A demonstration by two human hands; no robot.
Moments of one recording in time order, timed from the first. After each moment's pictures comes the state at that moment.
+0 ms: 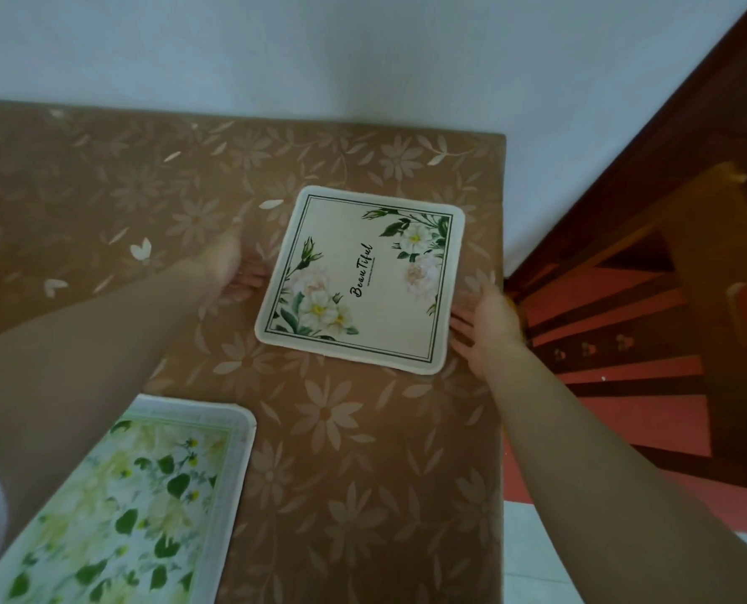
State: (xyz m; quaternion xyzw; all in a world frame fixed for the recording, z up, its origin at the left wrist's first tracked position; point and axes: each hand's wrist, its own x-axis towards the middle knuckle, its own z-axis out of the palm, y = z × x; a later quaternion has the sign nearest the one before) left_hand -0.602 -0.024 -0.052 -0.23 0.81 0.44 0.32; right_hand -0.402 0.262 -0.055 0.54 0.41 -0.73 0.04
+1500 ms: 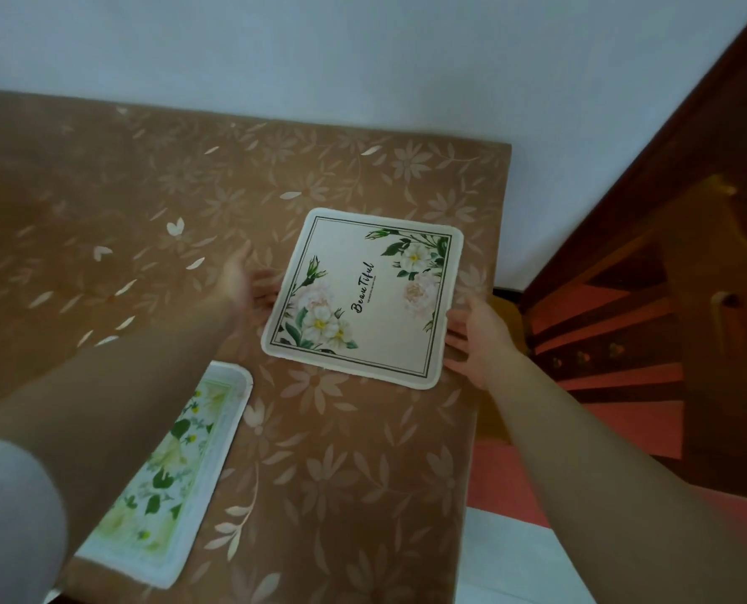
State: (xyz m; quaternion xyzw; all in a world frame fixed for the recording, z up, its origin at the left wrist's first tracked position) left_hand -0.500 -0.019 -0.047 -0.29 0.69 0.61 0.27; right_hand -0.352 0.278 -0.049 0.47 0.45 -0.74 0.15
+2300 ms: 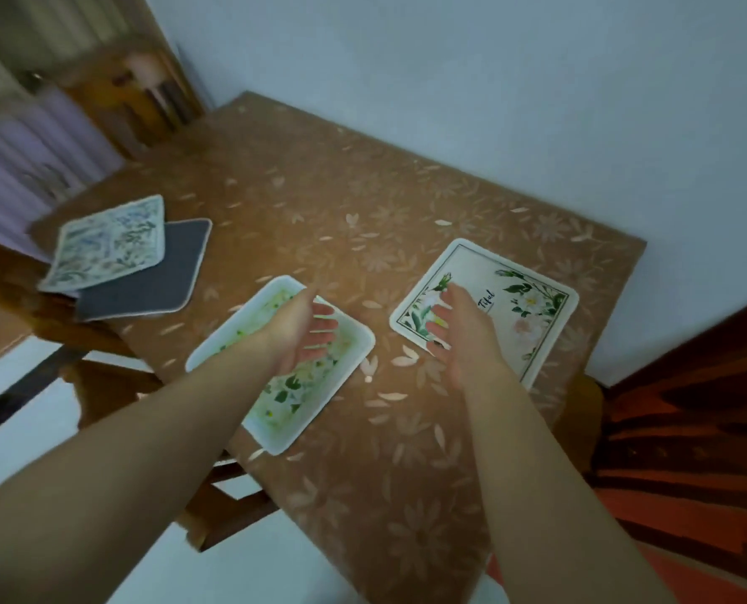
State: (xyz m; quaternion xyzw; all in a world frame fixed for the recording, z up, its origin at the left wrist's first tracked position) left_hand -0.297 -0.116 0.092 -0.36 0.67 0.62 0.19; right_hand -0.310 0.107 0.092 0.29 0.56 -0.74 0.22
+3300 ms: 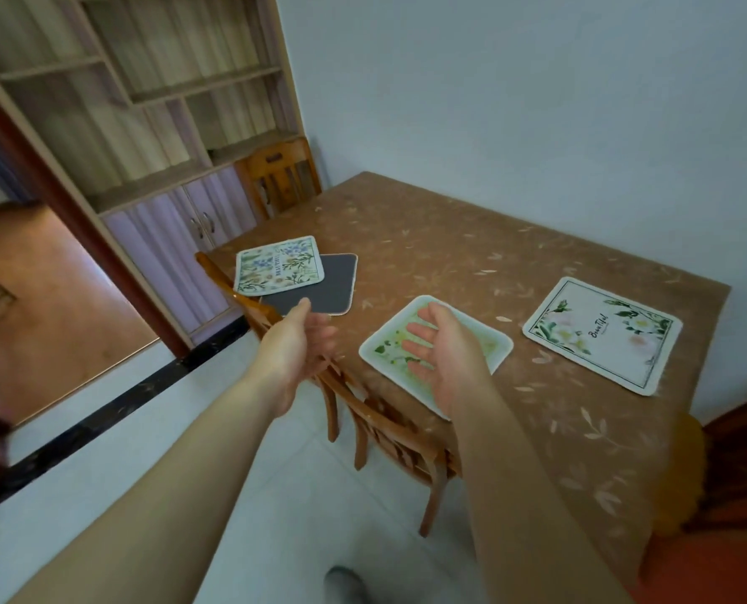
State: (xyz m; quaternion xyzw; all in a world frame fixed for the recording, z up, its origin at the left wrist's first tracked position) left_hand 0.006 -0.369 0.234 -0.33 0.65 0.68 -0.04; right_hand -0.044 -0.188 0.209 0.18 0.56 -0.78 0.21
